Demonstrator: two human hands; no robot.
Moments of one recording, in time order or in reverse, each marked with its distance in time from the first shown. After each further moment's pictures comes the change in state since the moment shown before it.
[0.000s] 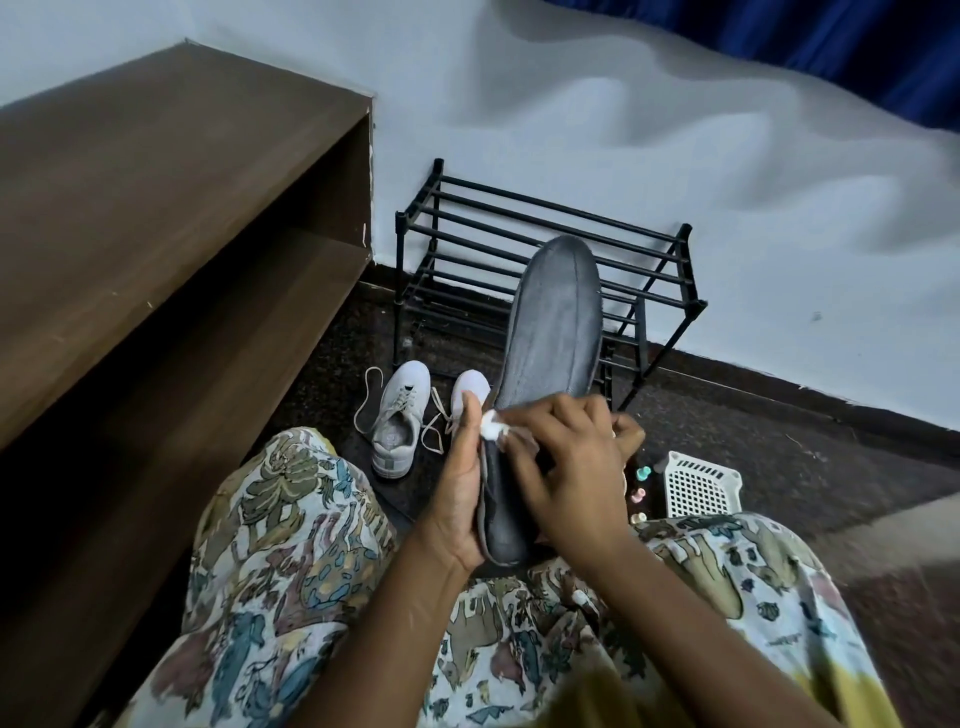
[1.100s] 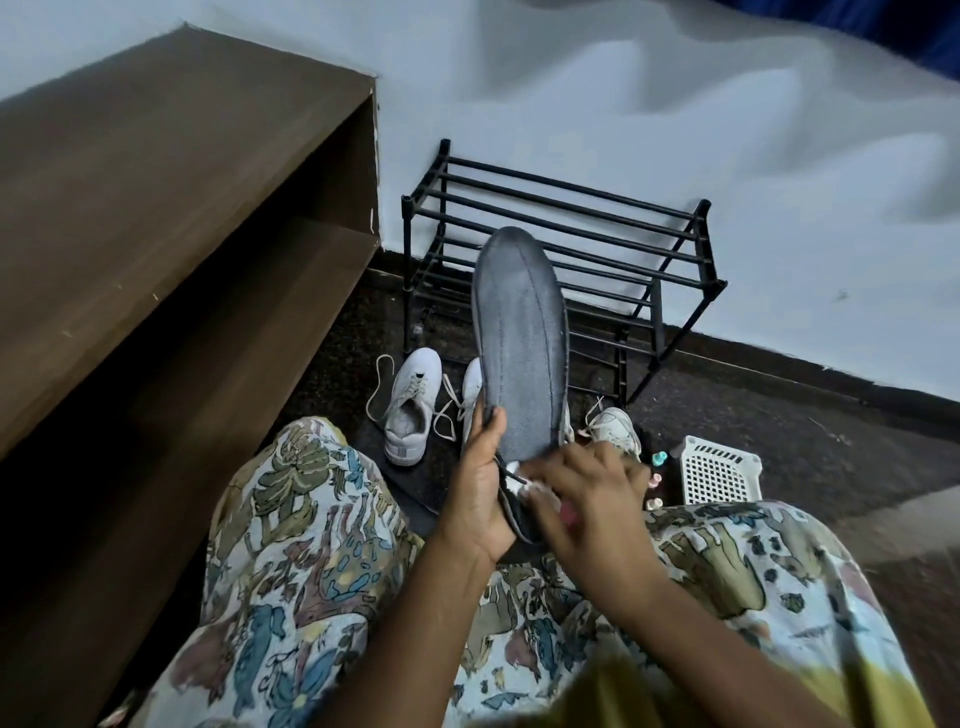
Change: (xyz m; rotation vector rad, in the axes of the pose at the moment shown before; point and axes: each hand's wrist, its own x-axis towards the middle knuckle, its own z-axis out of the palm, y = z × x) left_hand 0.015 -0.010 -0.031 0.011 0.362 0.136; right_hand -0.042 0.022 0.001 -0.035 -0.247 0.034
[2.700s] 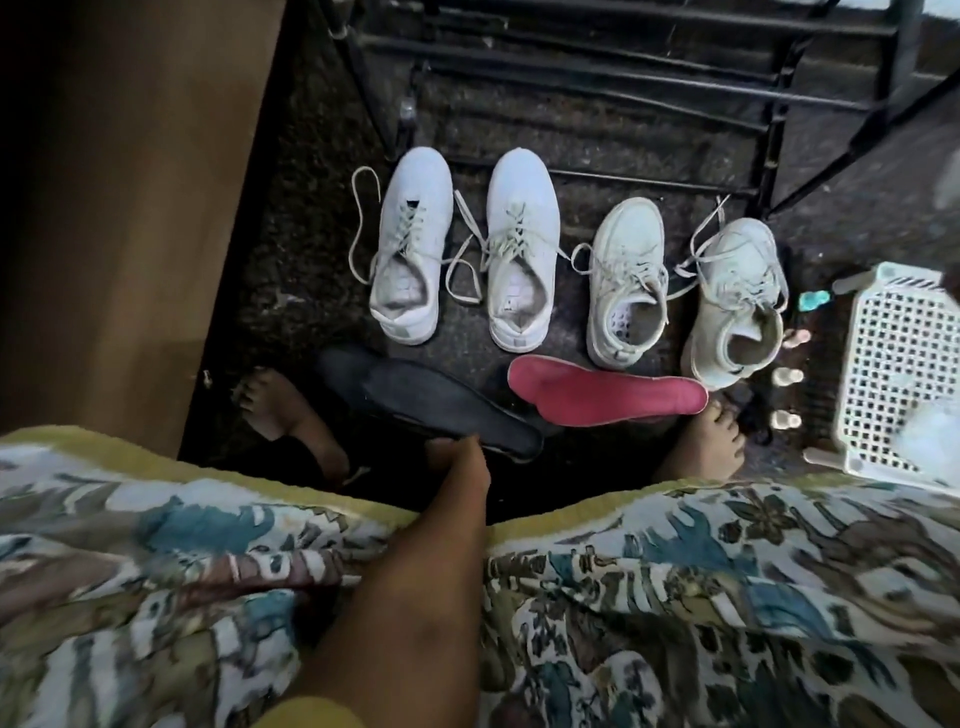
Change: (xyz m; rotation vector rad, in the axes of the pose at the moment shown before) left_hand 0.169 -0.092 -0.316 0.653 1.547 -0.099; right_hand 0.028 0.357 0.293 0.315 0.224 1.445
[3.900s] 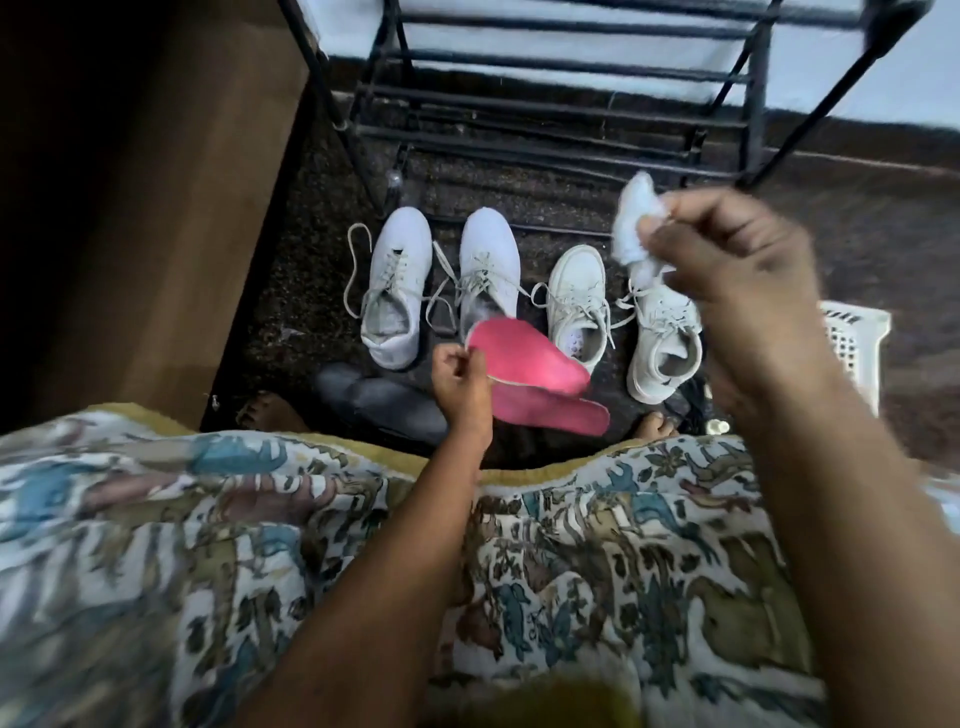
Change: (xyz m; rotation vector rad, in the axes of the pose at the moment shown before) left_hand -0.137 0.094 -0.015 -0.424 -0.405 0.665; right_hand -0.197 -0.210 -0.207 0.647 -0.751 -0.693
